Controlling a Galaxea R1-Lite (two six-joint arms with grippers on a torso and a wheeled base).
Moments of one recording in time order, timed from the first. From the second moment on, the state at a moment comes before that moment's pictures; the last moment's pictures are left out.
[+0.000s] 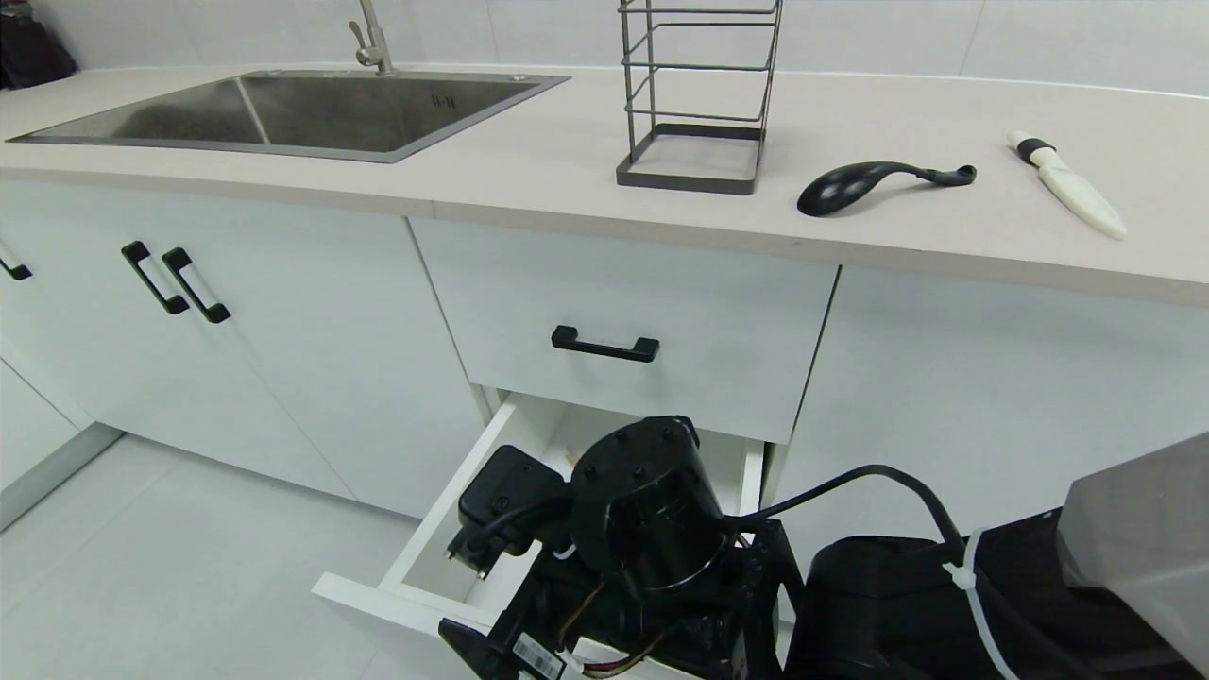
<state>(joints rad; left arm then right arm) 0.00 0.00 0.00 0.00 0.04 -0.04 1.09 2.06 -1.19 -0.53 -0.04 -0.22</state>
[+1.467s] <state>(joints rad) 0.00 0.00 0.00 0.00 0.04 -0.04 1.10 2.11 -1.26 -0.52 -0.05 -0.21</state>
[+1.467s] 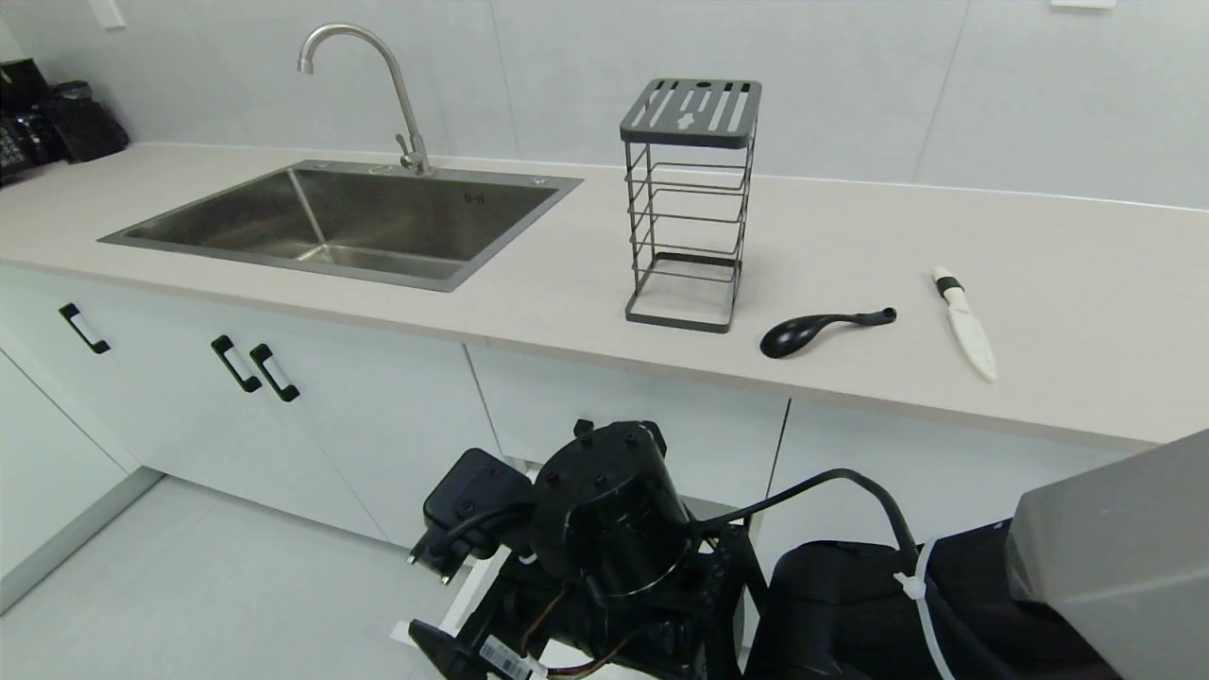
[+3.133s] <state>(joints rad) 0.00 0.00 0.00 0.00 0.04 -0.04 1.04 1.93 -1.17 -0.09 0.09 -0.22</state>
